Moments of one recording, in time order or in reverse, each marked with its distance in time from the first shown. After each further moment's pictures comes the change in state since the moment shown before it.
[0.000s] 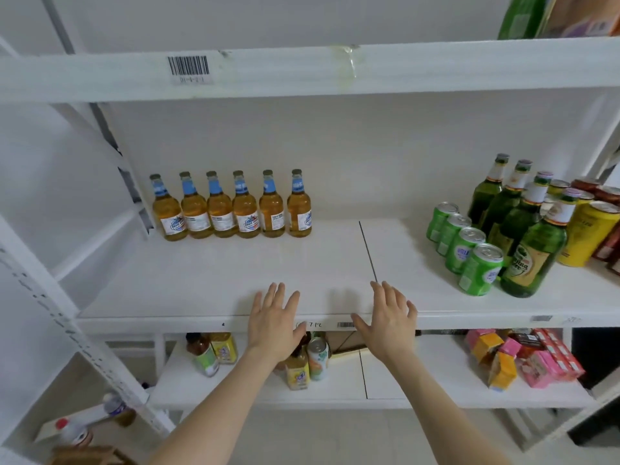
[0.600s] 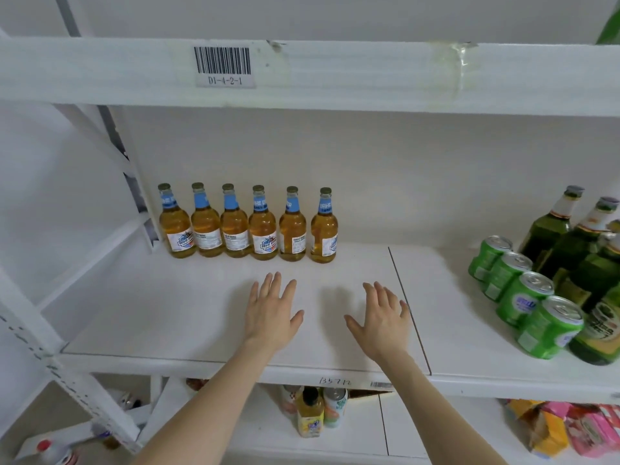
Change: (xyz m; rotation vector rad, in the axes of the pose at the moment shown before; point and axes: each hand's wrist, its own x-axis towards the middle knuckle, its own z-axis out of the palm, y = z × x) left_hand 0.114 -0.081 0.009 -0.031 0.080 -0.068; right_hand 0.116 -0.069 0.046 -0.074 -0.011 -0.074
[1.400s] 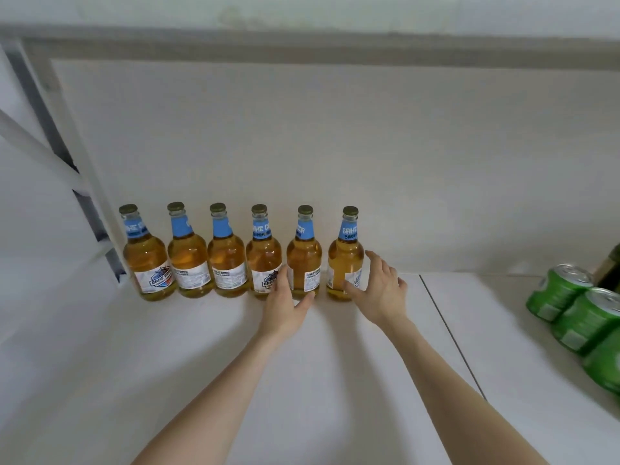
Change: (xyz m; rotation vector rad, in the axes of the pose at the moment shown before) left_hand 0.171 -0.045 0.068 -0.940 0.112 -0.111; right_hand 0.189 -0.054 0.041 0.355 0.103 0.067
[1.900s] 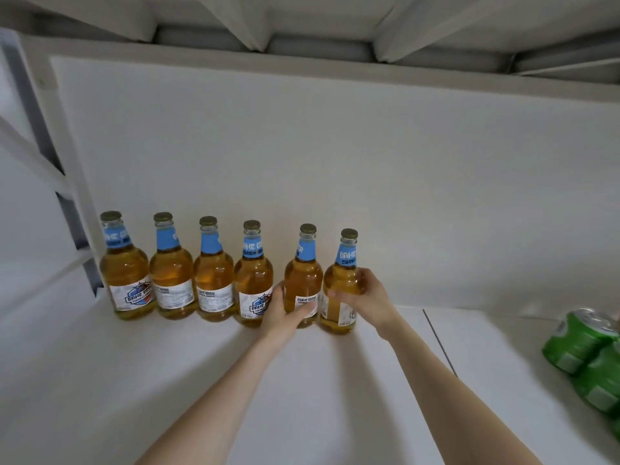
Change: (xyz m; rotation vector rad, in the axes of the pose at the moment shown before) left_hand 0.053 -0.014 0.028 -0.480 -0.039 -0.240; right_hand 0.065 0.014 0.019 0.741 -0.303 0.108
